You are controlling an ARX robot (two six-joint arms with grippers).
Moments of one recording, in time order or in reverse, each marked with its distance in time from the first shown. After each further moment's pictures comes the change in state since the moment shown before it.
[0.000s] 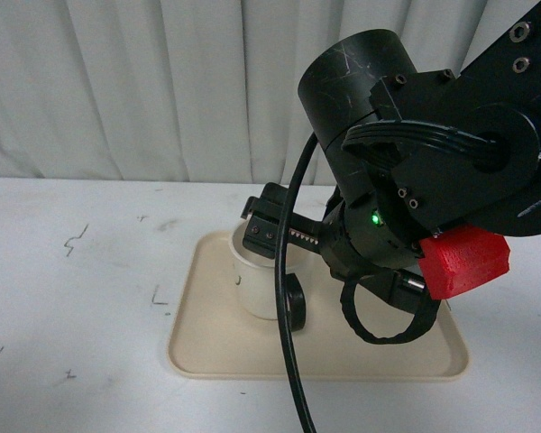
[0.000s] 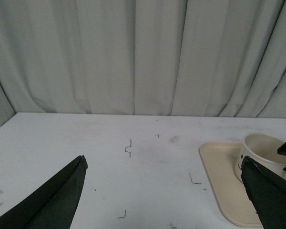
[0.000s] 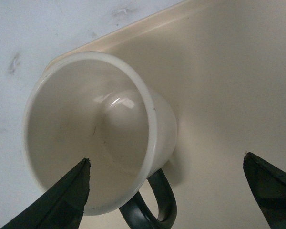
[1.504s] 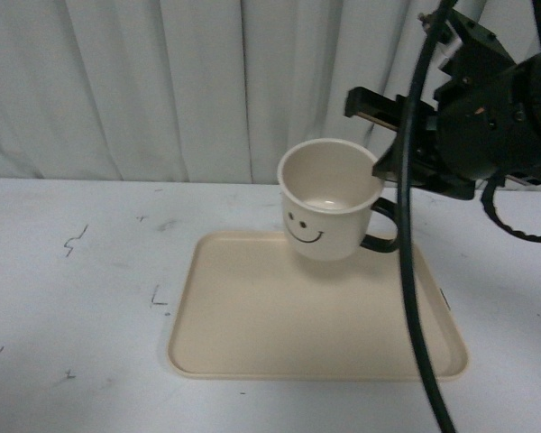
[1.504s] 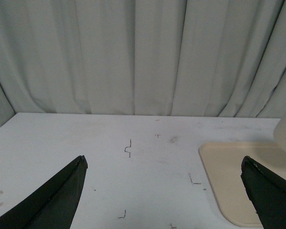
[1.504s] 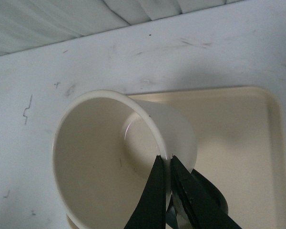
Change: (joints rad) left arm 0.000 0.000 0.000 0.000 0.000 0.000; right arm -0.244 -0.238 -0.079 0.051 -0.325 -0.355
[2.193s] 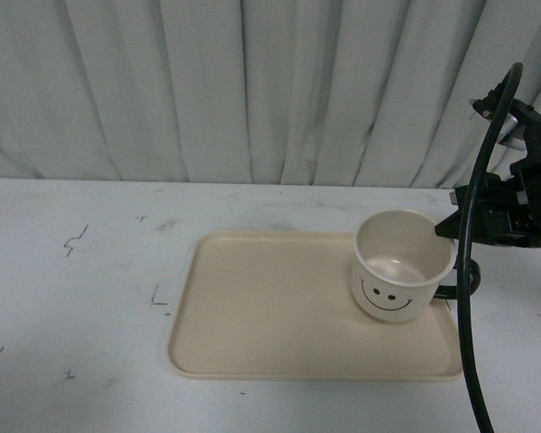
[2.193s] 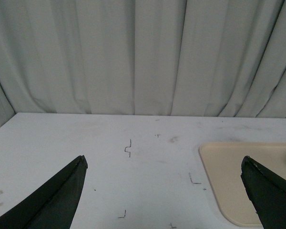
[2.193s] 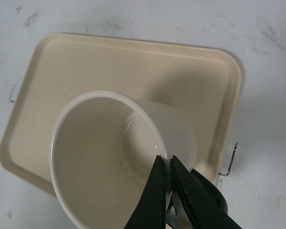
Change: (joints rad) left arm 0.000 0.000 0.000 0.000 0.000 0.000; right arm -0.235 0.119 0.004 -0.098 -0.286 -0.418
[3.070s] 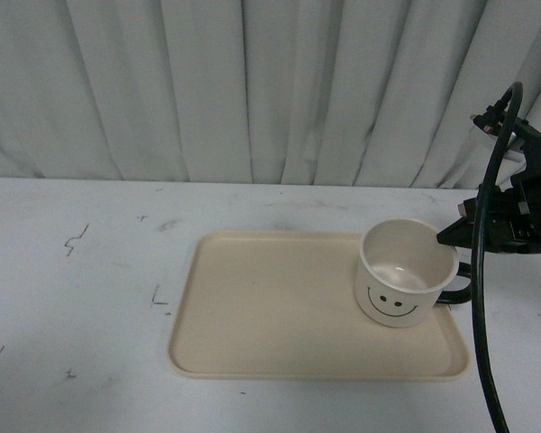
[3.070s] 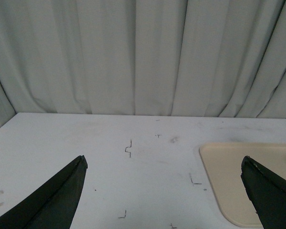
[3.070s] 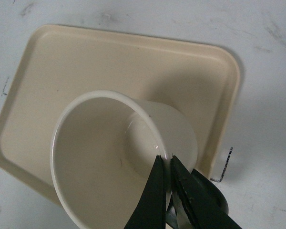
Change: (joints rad) left arm 0.000 0.000 0.000 0.000 0.000 0.000; right arm -0.039 0.077 0.056 -0.025 -0.061 -0.067
